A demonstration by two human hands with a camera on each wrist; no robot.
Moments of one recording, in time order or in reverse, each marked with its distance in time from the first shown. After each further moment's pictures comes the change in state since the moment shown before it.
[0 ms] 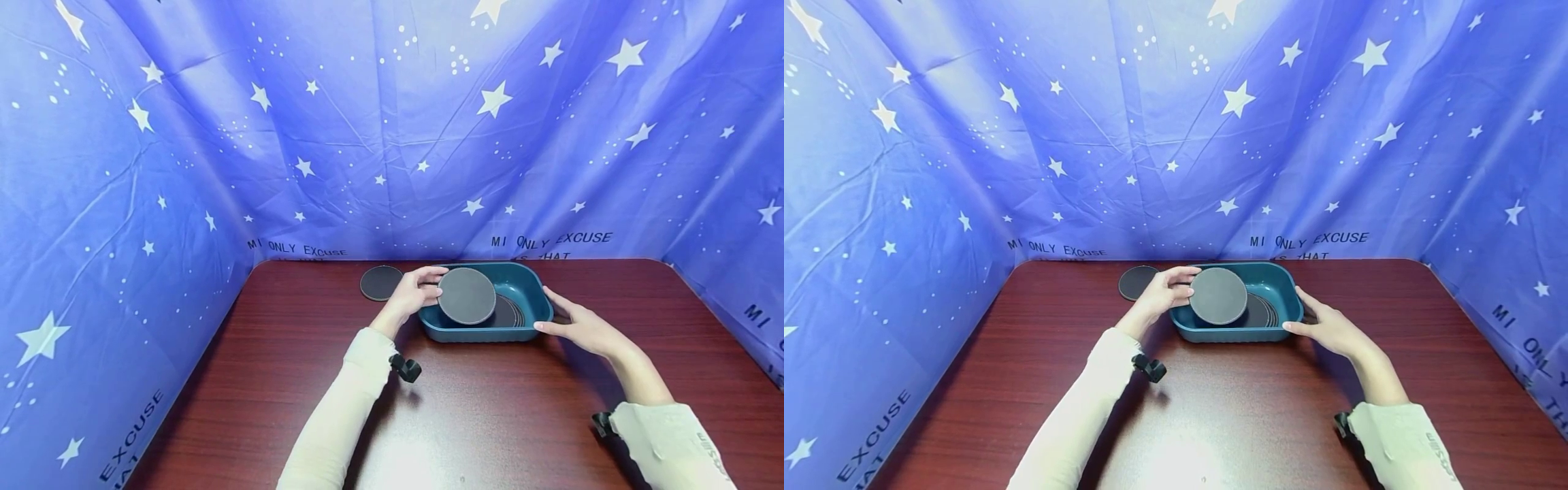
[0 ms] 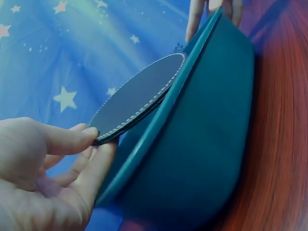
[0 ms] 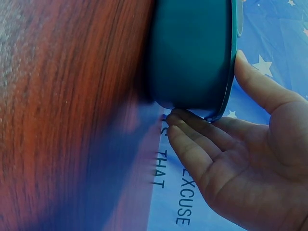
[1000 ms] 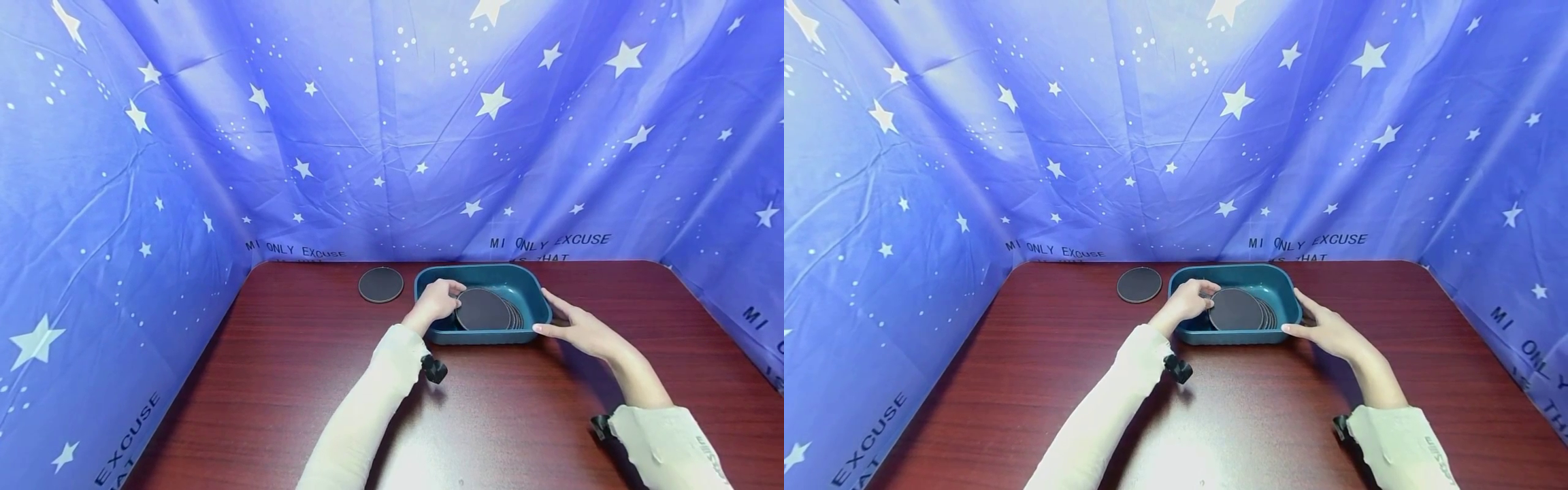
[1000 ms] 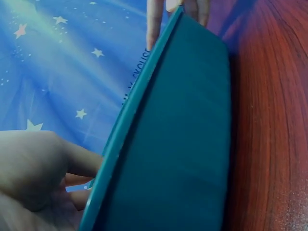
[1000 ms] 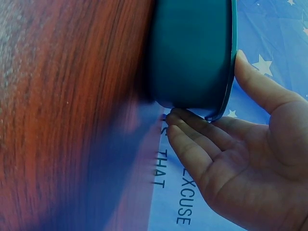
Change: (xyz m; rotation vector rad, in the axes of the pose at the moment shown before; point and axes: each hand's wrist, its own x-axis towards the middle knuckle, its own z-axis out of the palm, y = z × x) left_hand 0.018 0.005 0.049 0.722 -0.011 -0.088; right_hand -0.001 0.002 0.001 0.011 -0.008 0.011
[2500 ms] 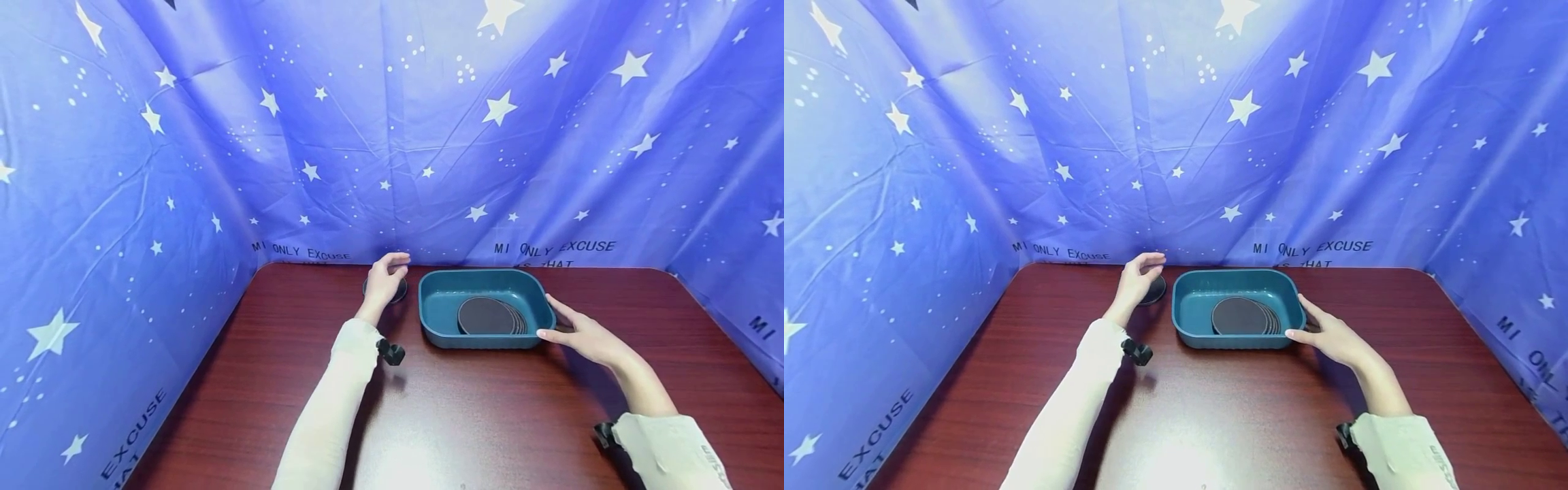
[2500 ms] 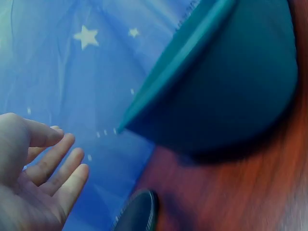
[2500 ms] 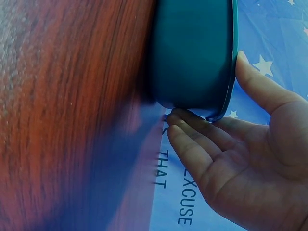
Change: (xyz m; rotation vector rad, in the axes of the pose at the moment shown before) left_hand -0.003 -0.075 -0.072 -0.413 0.486 0.232; right_hand -0.002 -0.001 0.002 0.015 -0.002 -0.009
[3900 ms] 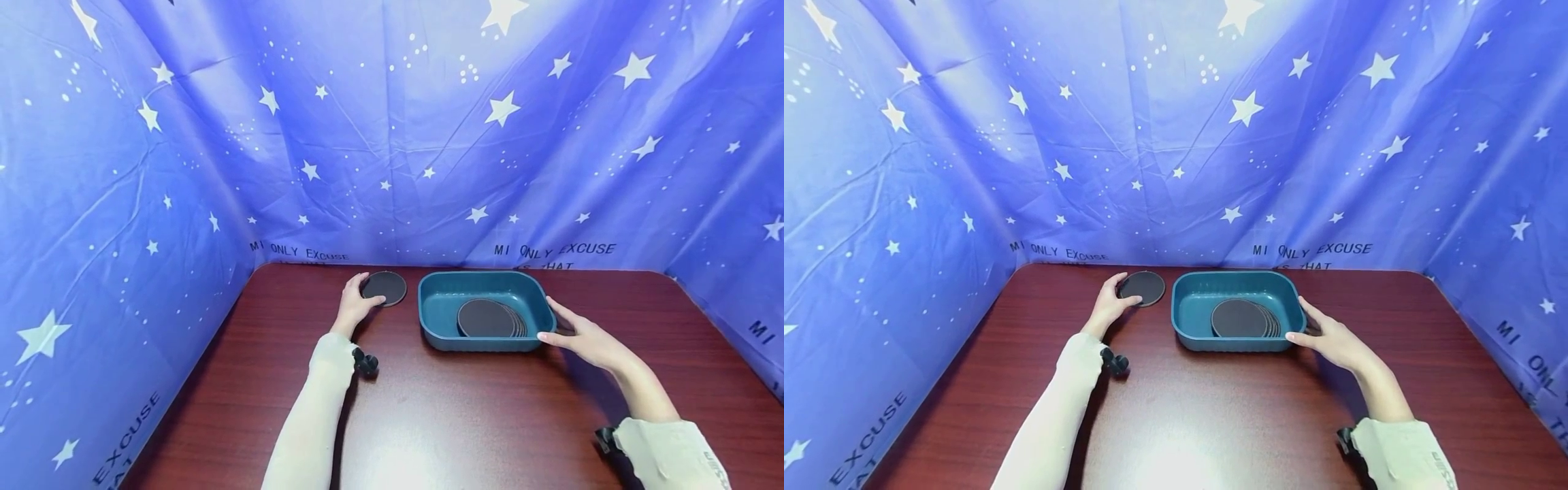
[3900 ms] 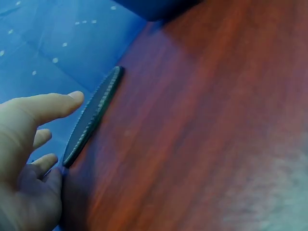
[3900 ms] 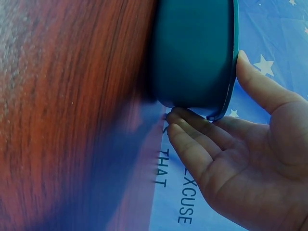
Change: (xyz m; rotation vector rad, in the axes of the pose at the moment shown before) left_hand -0.018 -0.080 -0.038 0.223 0.004 -0.230; right_hand -0.001 0.001 0.003 0.031 0.005 -0.004
